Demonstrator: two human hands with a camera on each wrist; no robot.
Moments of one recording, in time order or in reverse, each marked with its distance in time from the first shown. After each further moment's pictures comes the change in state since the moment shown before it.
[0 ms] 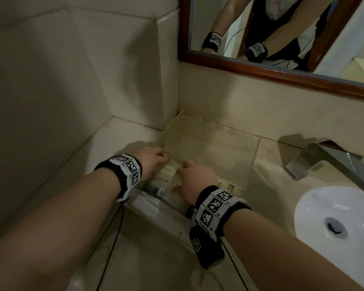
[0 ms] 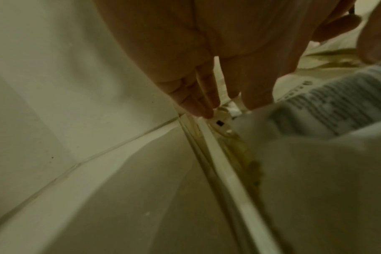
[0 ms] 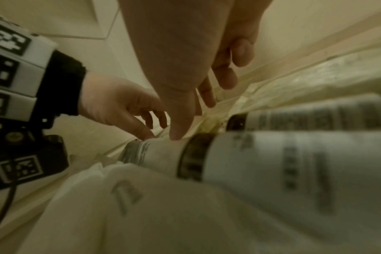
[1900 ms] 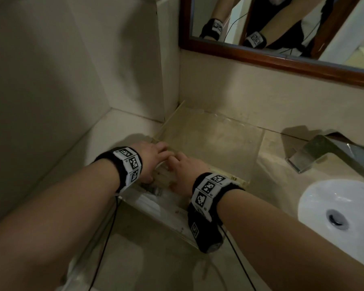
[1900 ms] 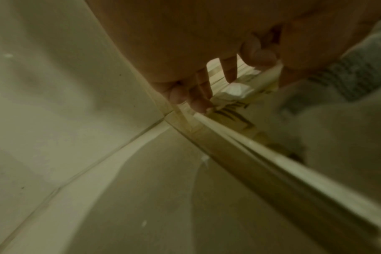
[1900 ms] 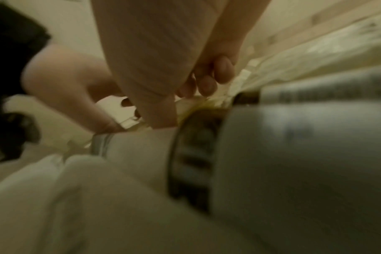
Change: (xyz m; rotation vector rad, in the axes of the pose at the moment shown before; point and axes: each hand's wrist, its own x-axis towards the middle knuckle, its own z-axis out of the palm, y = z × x) left_hand -0.015 0.010 -0.015 0.178 -0.120 0.041; right_hand 0.020 -0.006 0.013 0.076 0.048 -0.160
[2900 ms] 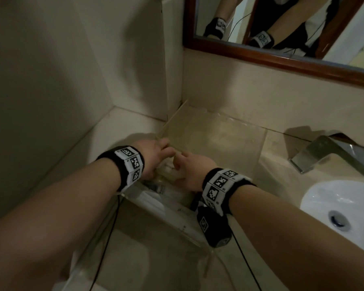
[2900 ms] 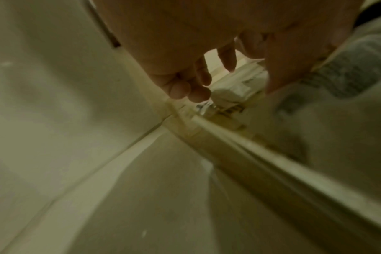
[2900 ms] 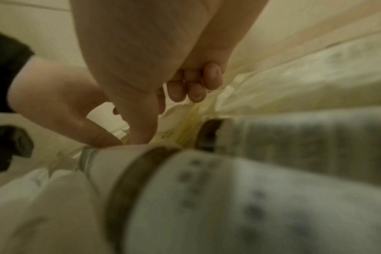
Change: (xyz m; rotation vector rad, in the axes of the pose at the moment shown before) left_hand -0.001 -0.001 0.002 -0.049 0.059 -0.017; right_hand -0.004 0.011 -0.012 0.024 -0.052 -0.035
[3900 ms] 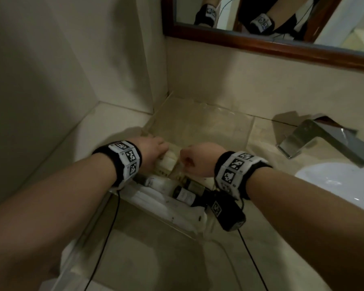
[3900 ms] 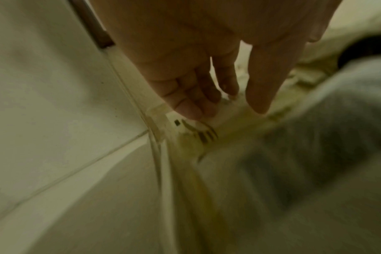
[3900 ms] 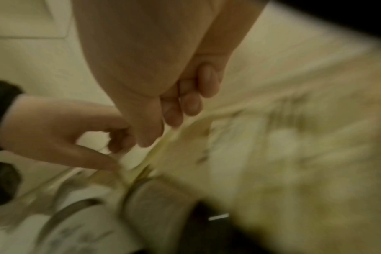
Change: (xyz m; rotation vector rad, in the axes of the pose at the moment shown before) left_hand 0.013 0.023 -0.011 -0.041 -0.079 0.027; right_hand -0.021 0.040 -0.015 -0.096 -0.078 -0.032
